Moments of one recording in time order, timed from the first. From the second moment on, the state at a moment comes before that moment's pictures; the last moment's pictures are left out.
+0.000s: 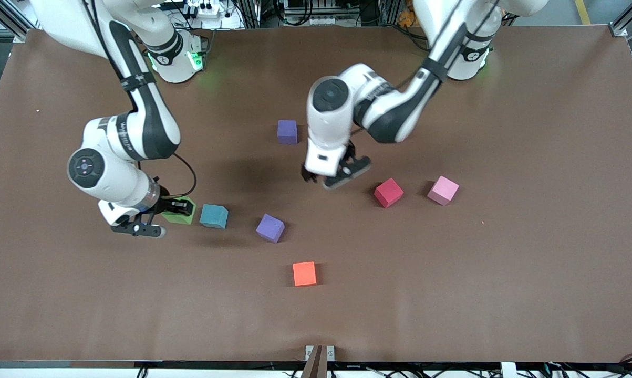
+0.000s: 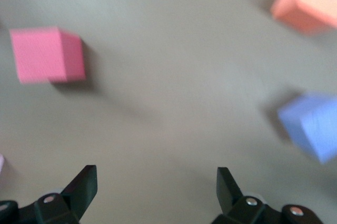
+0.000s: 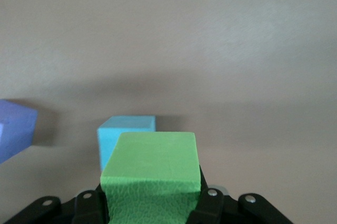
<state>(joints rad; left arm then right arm) -0.61 0.55 -0.15 -1.53 0.10 2.10 -1.37 0.40 0.37 -0.18 -1.87 0.16 2.19 0.27</state>
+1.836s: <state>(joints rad) -0.41 0.58 -0.15 -1.55 0.11 2.10 -1.34 0.99 0.45 -0.15 -2.04 0.26 2.35 0.66</state>
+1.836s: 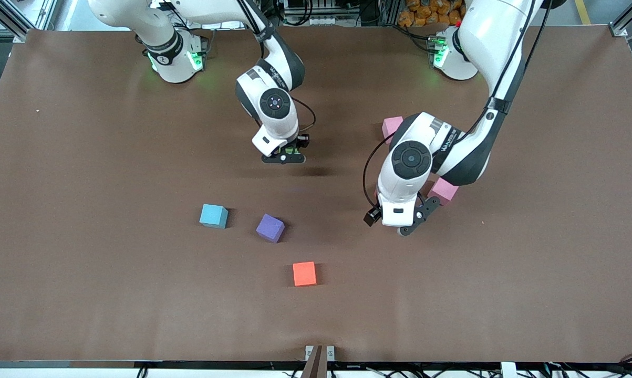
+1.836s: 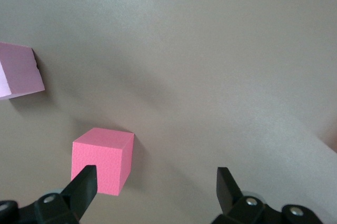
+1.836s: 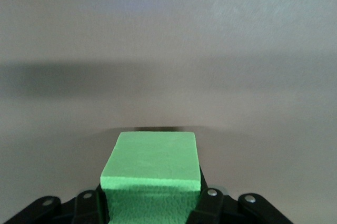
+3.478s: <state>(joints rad) -0.39 0.62 -0.16 -1.57 0.11 2.09 -1.45 0.90 0.33 -0.14 -2.09 0.27 2.33 0.68</state>
